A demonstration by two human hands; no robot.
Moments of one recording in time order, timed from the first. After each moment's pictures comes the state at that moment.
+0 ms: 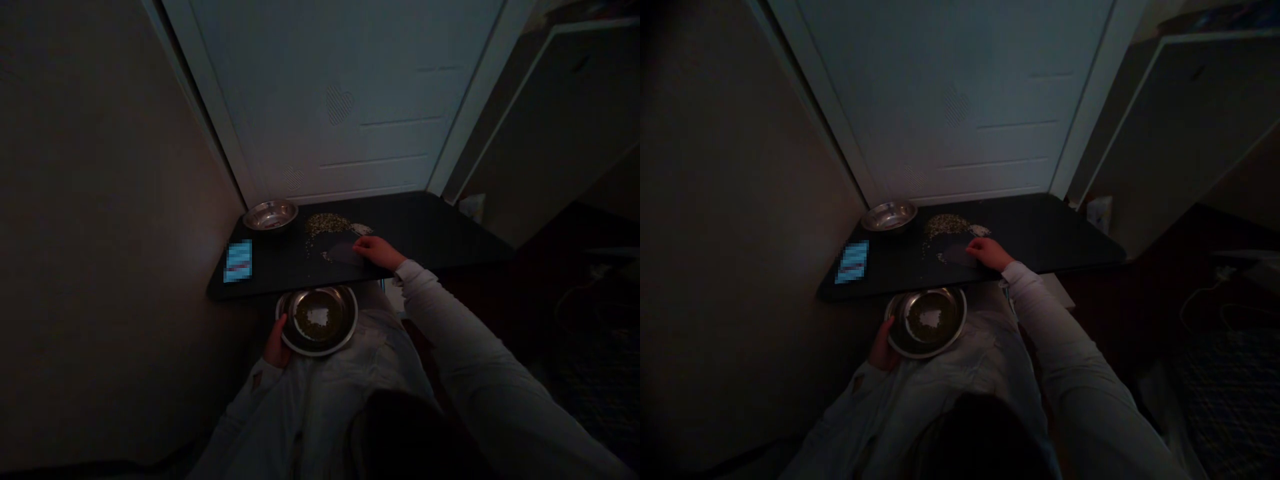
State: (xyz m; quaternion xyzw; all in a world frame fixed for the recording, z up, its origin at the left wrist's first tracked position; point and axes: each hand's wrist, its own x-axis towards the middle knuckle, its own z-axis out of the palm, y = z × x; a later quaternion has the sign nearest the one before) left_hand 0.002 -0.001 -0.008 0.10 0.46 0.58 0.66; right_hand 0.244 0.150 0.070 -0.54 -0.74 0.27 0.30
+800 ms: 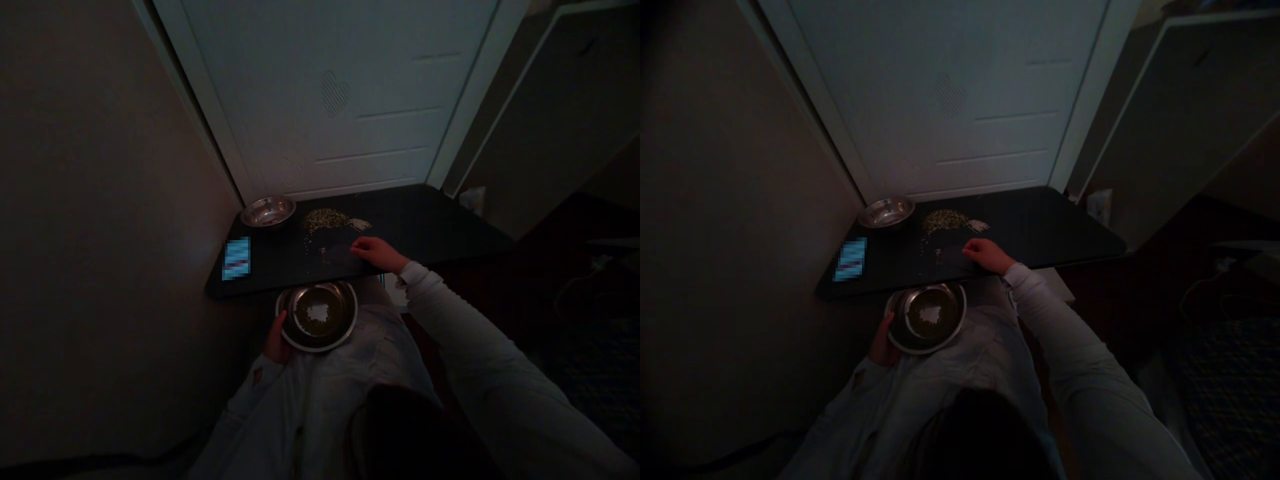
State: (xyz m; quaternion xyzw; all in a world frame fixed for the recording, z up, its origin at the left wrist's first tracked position) left_hand 0.003 -0.001 -0.008 0.11 0.45 0.56 0.69; right_hand 0.241 0.130 0.068 -0.50 -0.74 0.32 0.31
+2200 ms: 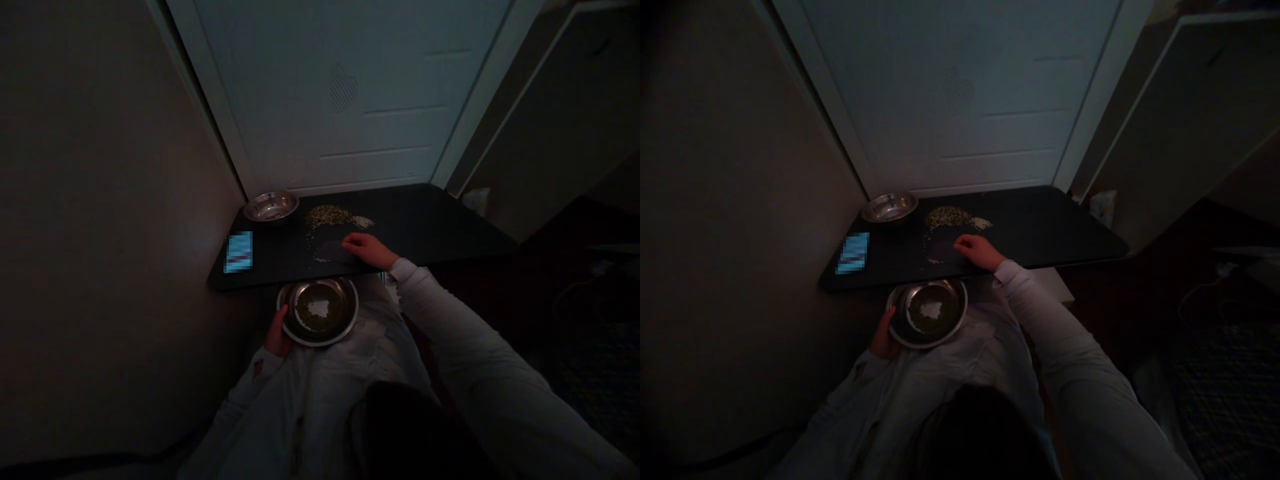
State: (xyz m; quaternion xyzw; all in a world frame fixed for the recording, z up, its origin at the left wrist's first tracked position) left_hand 0.002 -0.001 -0.008 0.11 0.45 0.57 0.68; right_hand 0.220 0.135 0.069 -0.46 -0.77 0.31 0.32
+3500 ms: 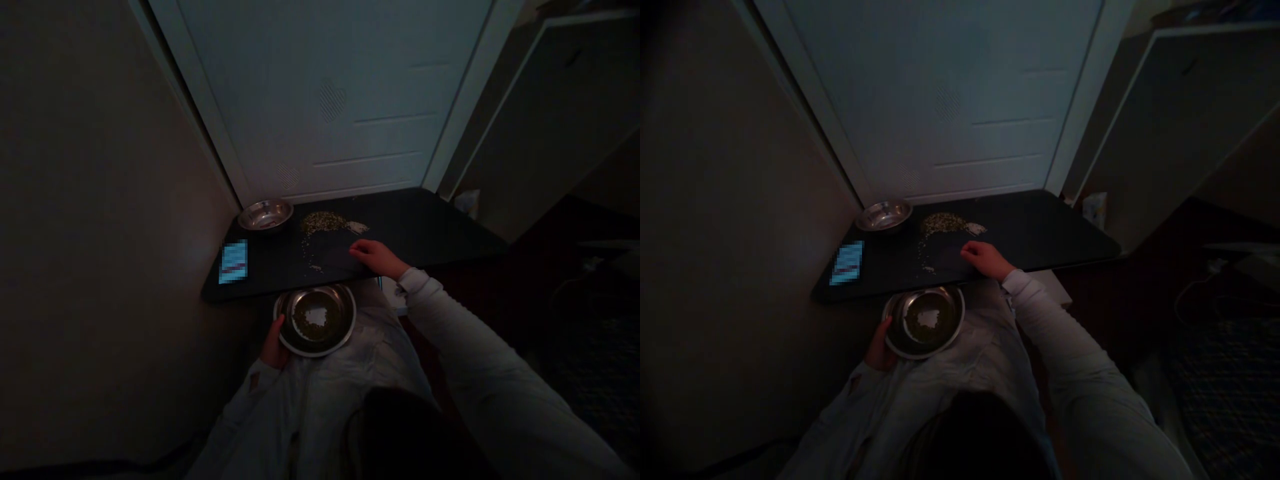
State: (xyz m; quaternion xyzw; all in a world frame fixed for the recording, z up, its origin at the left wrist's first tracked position) left_hand 0.004 0.000 -0.006 0.12 0.46 0.55 0.69; right_hand 0.242 0.120 0.074 -0.49 -0.75 0.30 0.33
